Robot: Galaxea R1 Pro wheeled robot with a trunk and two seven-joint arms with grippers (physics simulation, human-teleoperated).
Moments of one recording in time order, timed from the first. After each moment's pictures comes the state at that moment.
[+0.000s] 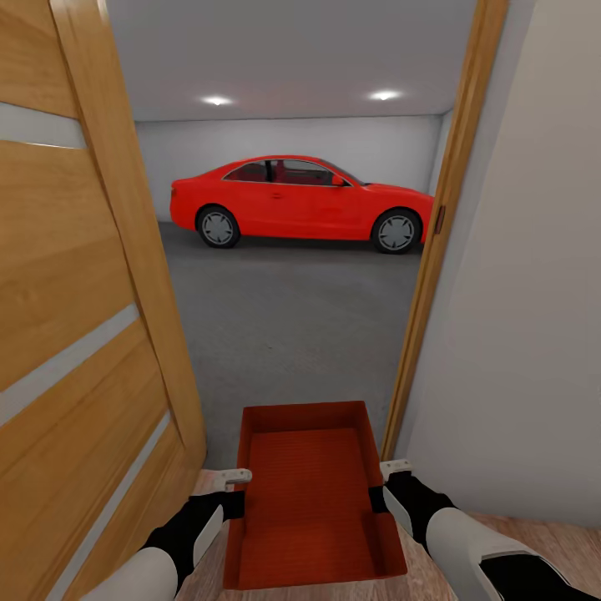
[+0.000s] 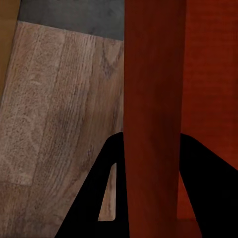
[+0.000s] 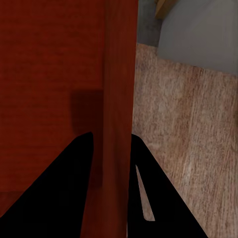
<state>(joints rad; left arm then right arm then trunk) -0.62 -0.11 0.05 -0.37 0.02 0.29 0.08 -0.77 0.06 0.08 -0.17 0.02 0.40 -0.13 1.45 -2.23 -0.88</state>
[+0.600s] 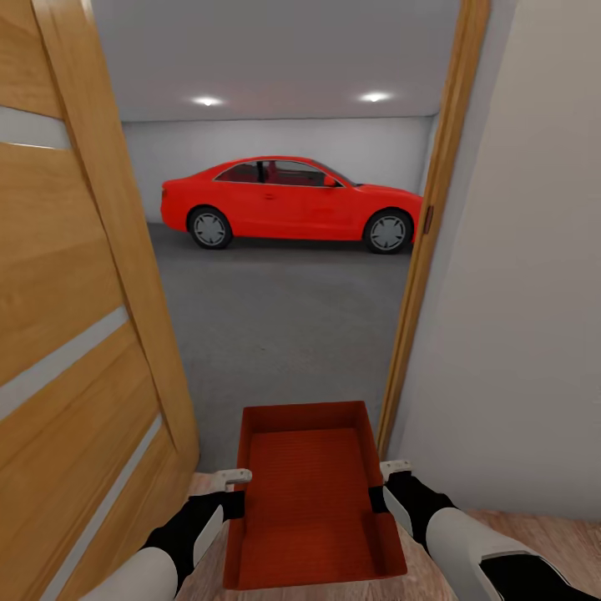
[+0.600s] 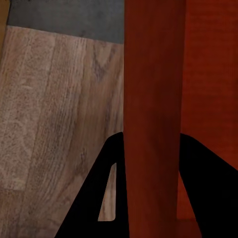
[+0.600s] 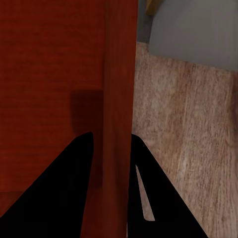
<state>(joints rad) -0.61 -0.11 0.05 -0.37 0.02 0.29 0.08 -0.77 0.06 0.08 -0.17 0.02 0.40 -0.13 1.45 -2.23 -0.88</state>
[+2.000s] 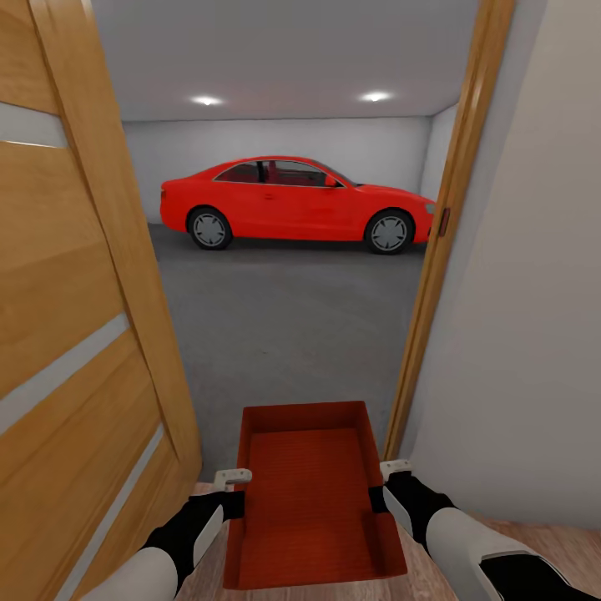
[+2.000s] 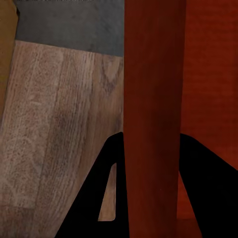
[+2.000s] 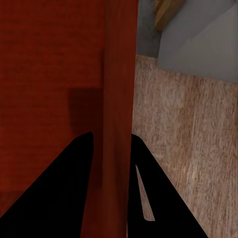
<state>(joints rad) -0.62 -0.11 0.05 -0.37 0.02 0.29 0.08 -0.77 0.06 0.08 -0.17 0.02 0.40 -0.13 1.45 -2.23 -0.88</state>
